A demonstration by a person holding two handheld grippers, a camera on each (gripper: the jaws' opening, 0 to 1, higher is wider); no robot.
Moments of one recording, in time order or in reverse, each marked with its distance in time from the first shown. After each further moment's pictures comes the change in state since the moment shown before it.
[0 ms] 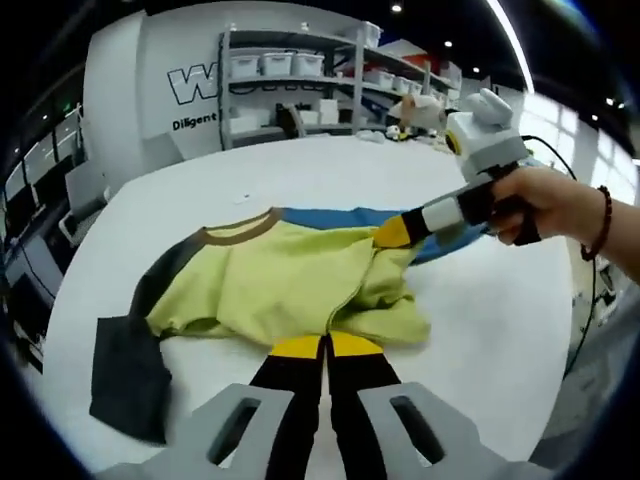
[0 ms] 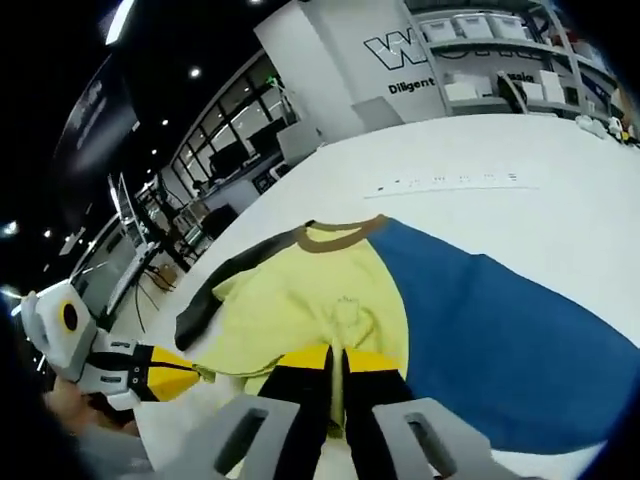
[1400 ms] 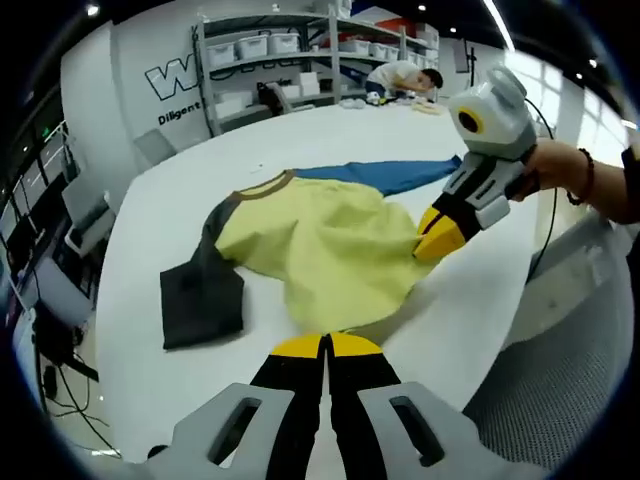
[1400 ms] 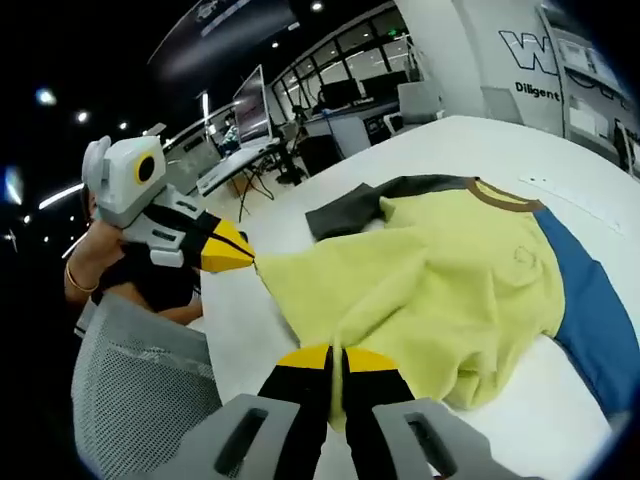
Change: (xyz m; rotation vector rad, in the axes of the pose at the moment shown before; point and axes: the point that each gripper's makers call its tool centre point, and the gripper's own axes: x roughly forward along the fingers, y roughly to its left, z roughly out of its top) left arm -0.124 0.033 -0.063 0.120 0.165 -0.023; right arm -0.042 0.149 -0.101 -0.367 0.235 0.307
